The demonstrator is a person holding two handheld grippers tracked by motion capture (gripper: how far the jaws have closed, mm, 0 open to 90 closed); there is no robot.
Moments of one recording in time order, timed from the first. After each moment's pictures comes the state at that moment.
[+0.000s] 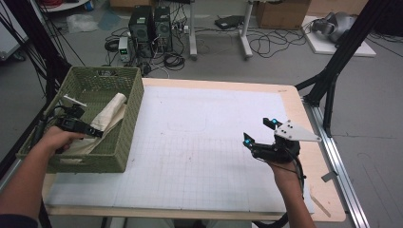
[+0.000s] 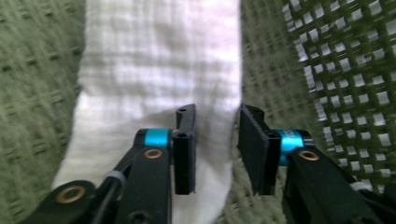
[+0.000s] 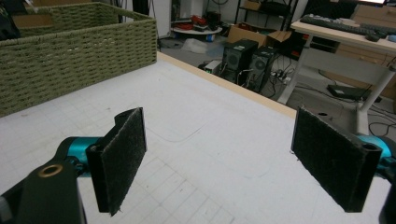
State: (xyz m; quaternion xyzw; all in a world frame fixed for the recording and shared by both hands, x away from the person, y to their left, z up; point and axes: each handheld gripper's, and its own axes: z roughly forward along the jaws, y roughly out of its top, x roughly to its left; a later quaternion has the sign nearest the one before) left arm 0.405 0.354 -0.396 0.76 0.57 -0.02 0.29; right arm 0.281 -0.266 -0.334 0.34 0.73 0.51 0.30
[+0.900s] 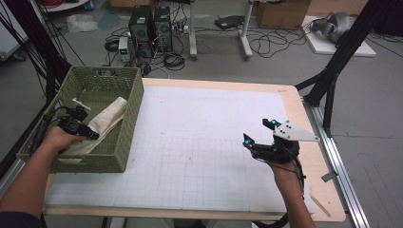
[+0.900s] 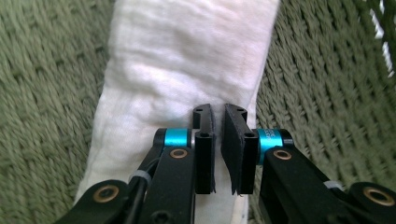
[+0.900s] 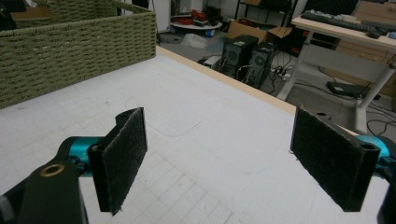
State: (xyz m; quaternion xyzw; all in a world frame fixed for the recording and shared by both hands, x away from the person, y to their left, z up) left arm 0.403 0.343 -0.405 0.80 0.56 0.06 0.20; right arm 0.282 -0.266 -0.336 0.34 0.73 0.51 0.30
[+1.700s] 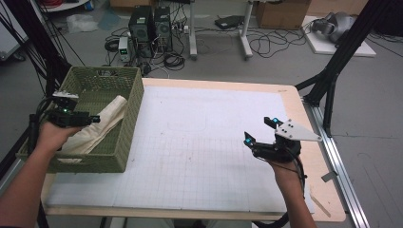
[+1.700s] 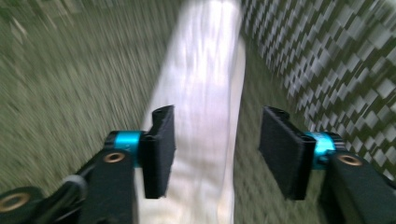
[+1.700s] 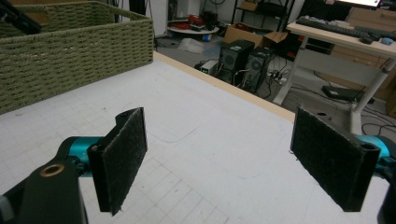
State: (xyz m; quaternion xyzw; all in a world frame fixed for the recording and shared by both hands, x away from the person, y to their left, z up) left arm 0.383 0.345 -0.352 0.73 0.53 0.21 0.38; right arm 0.280 -0.268 -0.330 0.34 0.73 0.51 0.31
